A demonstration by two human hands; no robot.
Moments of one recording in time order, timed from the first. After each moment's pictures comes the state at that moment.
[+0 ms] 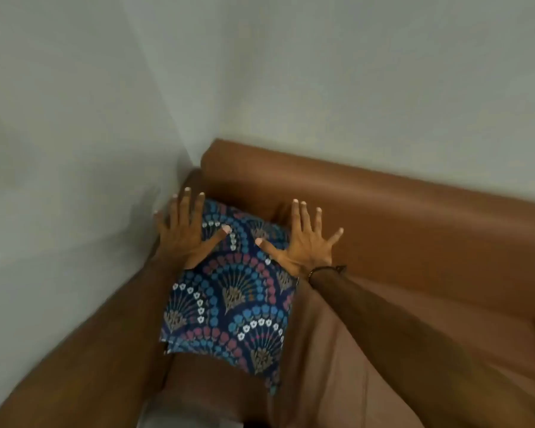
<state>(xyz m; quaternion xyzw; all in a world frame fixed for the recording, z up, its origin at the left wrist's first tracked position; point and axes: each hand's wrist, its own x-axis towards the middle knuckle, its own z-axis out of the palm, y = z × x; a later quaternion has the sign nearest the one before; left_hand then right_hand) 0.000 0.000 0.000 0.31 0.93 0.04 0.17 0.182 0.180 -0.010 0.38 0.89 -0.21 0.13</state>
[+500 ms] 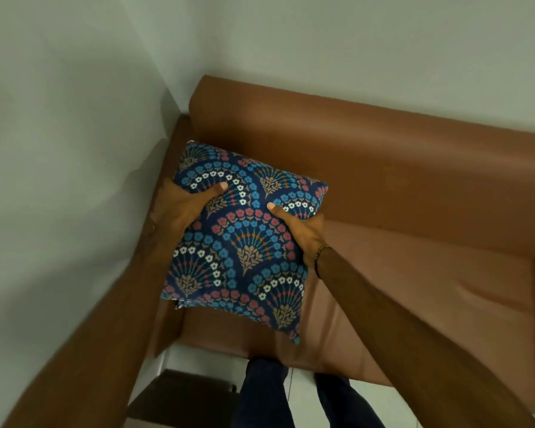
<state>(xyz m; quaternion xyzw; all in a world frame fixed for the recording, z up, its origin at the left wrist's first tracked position) -0.016 0.006 -0.010 0.01 0.88 0.37 0.30 0.189 0.154 -0.038 0.58 0.43 -0.69 0.01</state>
